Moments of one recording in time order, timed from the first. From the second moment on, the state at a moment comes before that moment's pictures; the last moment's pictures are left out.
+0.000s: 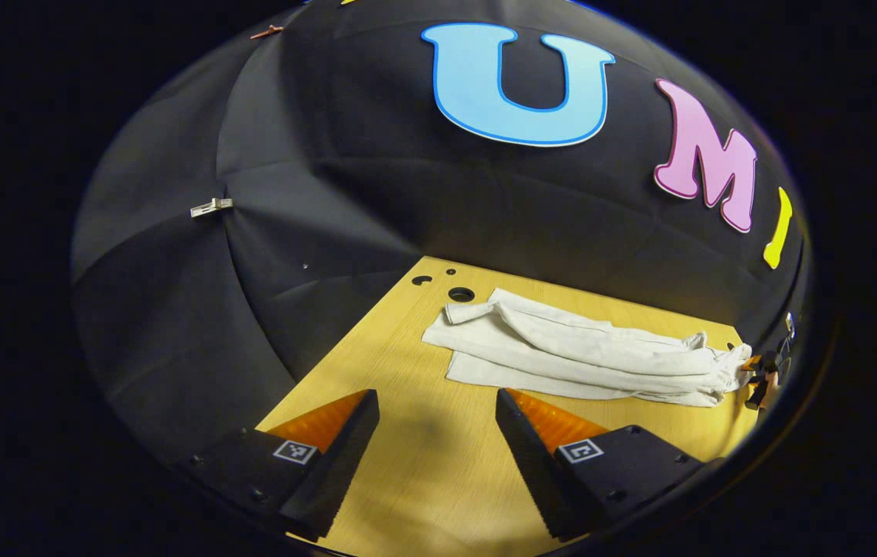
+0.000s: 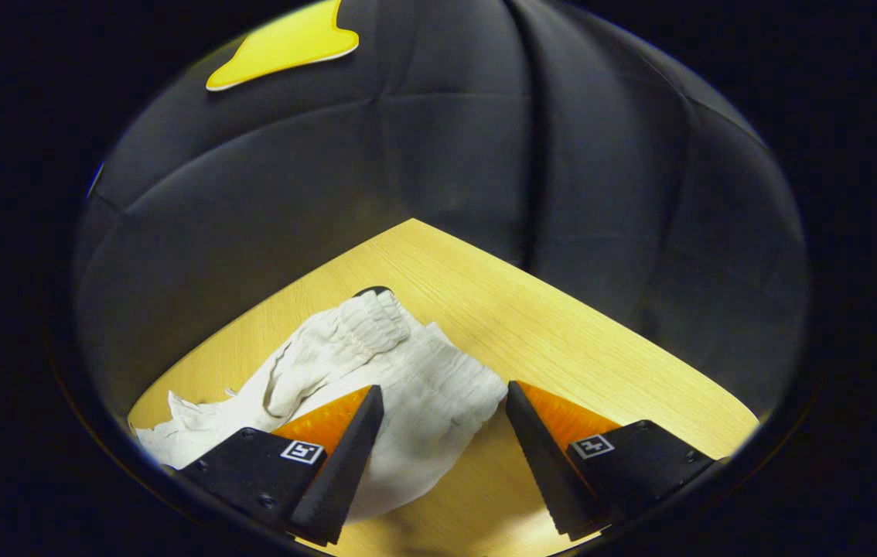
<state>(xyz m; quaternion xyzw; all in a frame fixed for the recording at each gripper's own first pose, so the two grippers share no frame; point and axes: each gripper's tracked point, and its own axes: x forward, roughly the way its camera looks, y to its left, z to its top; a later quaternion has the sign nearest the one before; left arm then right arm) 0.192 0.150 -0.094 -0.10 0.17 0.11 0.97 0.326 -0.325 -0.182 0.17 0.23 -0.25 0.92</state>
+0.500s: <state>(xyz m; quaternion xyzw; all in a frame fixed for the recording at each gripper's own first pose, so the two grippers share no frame) 0.183 0.110 -0.125 -0.15 0.21 0.08 0.96 0.332 -0.311 -0.183 0.12 0.24 -0.21 0.94</state>
